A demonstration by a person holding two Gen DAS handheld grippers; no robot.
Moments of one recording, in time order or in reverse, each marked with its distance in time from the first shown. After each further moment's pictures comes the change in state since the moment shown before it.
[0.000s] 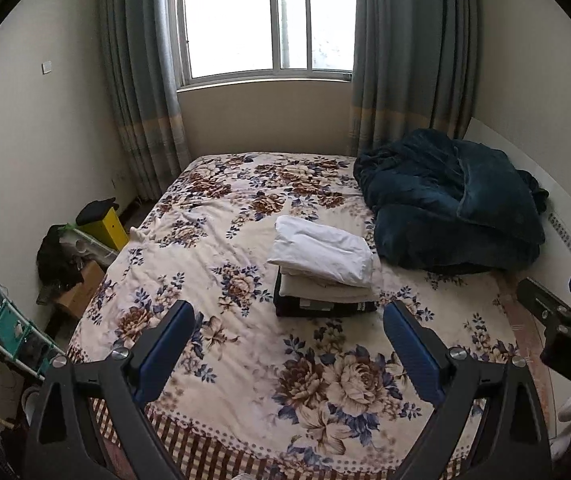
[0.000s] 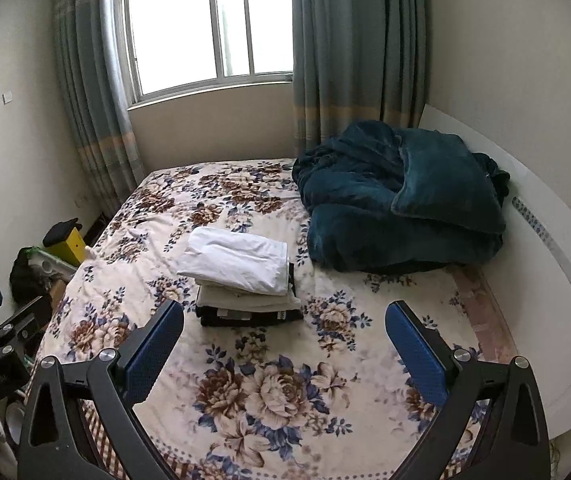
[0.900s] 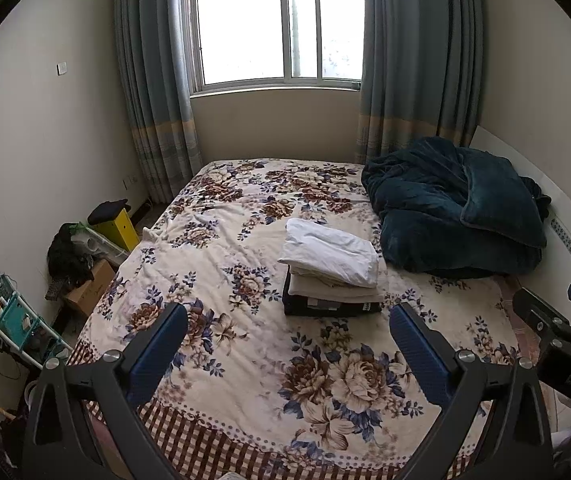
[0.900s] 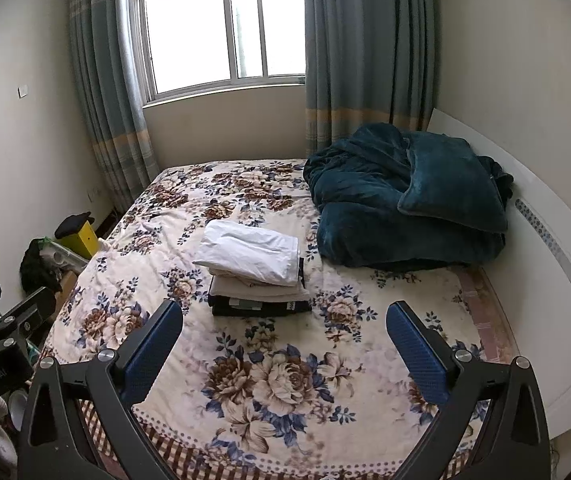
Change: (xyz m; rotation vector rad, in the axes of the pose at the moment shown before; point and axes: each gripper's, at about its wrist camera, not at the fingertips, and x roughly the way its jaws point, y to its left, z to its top) left arm -0.028 0.002 -0.020 -0.013 -0.036 0.038; right arm -0.022 -0.005 -0.005 -0.032 0.001 0.046
